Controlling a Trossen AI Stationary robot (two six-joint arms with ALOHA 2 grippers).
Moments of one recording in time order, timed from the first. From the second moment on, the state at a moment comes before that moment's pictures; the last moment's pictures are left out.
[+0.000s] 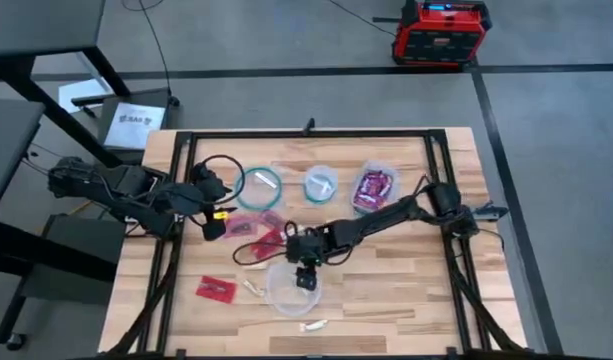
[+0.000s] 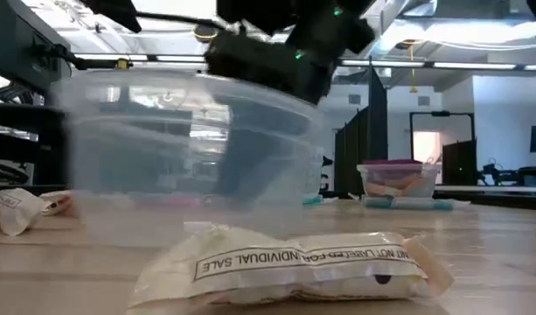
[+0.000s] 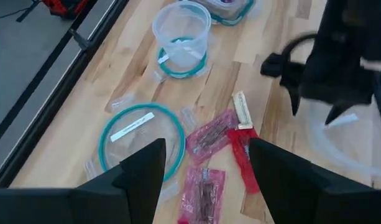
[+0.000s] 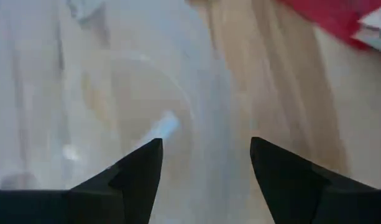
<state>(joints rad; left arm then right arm) -0.29 0.94 1.14 -0.96 -0.54 -0.36 0.20 2.16 1.53 -0.42 -0.04 0.42</state>
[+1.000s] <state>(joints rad) -0.29 0.88 1.14 -0.92 -0.76 -0.33 -0.30 2.23 1.81 -0.12 -0.10 0.32</state>
